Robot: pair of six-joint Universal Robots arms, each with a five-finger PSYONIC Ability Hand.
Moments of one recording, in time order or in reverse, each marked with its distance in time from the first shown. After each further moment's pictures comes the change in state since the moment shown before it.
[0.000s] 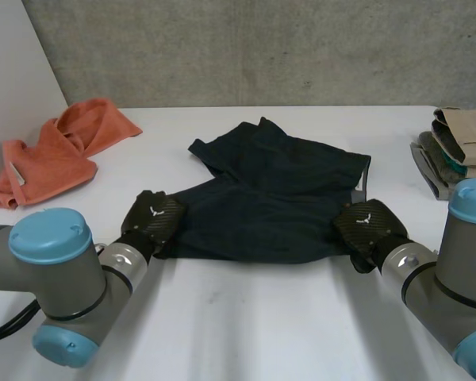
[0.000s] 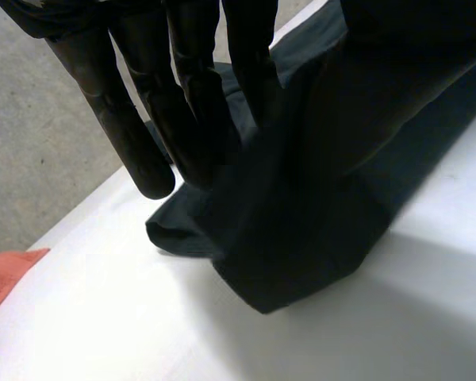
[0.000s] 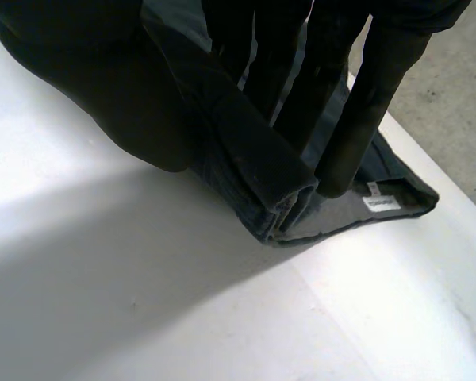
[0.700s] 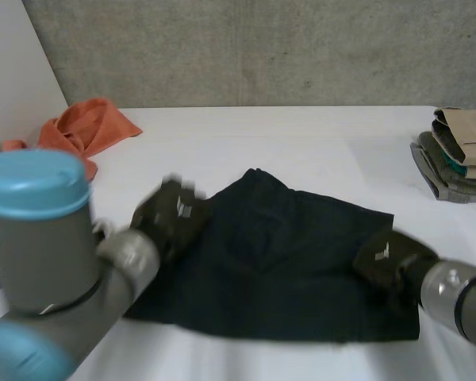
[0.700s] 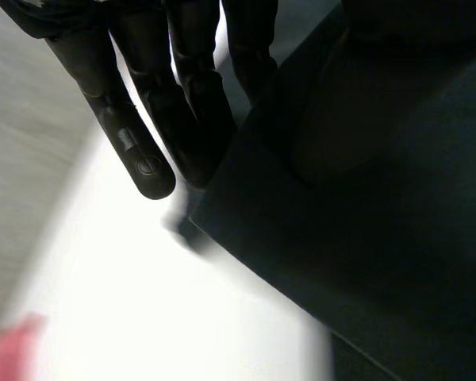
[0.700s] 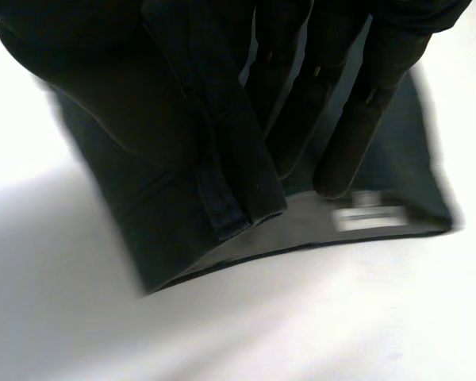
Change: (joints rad) left arm -0.186 0.226 0.192 -0.560 -0.088 0.334; right arm -0.041 -0.197 -0.017 0.519 -0.039 -0.302; left_hand 0.000 0.037 0.035 0.045 0.009; right_hand 0.000 0.000 0.000 0.000 0.017
